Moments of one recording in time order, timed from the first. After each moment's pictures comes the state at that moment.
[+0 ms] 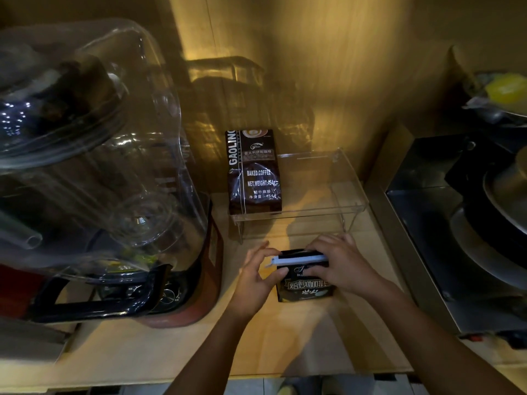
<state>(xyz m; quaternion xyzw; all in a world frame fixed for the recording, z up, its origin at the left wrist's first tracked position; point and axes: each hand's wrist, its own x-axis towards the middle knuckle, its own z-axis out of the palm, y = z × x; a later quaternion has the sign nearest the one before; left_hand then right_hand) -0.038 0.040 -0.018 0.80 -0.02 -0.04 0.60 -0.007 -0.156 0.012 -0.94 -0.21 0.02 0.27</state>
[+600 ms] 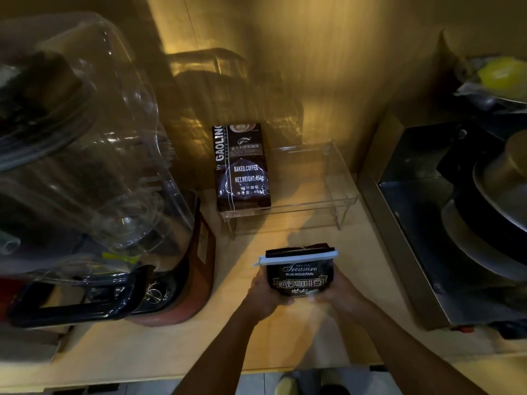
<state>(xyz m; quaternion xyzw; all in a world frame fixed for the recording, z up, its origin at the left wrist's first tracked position) -0.038 0.014 -0.067 0.77 0.05 -0.23 0.60 -0.040 -0.174 -0.056 -0.71 0.04 0.25 0.66</state>
